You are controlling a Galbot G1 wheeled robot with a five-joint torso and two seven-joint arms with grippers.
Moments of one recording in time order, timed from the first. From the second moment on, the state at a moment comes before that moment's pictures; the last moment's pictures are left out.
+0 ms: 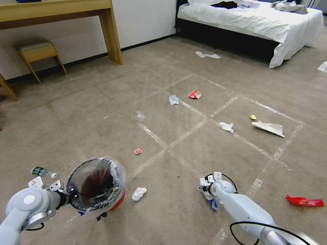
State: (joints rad) left arm 1.43 -0.81 -0.68 -1.89 -1.76 0.70 -0.90; right arm -0.68 1.19 -0.19 0.82 1.00 -0.48 0.27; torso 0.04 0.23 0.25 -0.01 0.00
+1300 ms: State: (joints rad) left arm 1.41 -0.79 -0.68 -1.93 -1.80 0.69 -0.89; right arm -0.75 0.98 0.15 1.21 0.89 0.11 -0.32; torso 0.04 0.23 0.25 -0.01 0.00
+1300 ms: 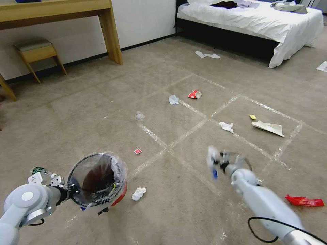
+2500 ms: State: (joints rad) left arm 1.34 -0.83 -0.54 -1.91 -1.80 0.69 -0.90; right arm -0.54 1.01 -0.30 1.71 1.09 0.19 -0.79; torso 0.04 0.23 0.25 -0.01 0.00
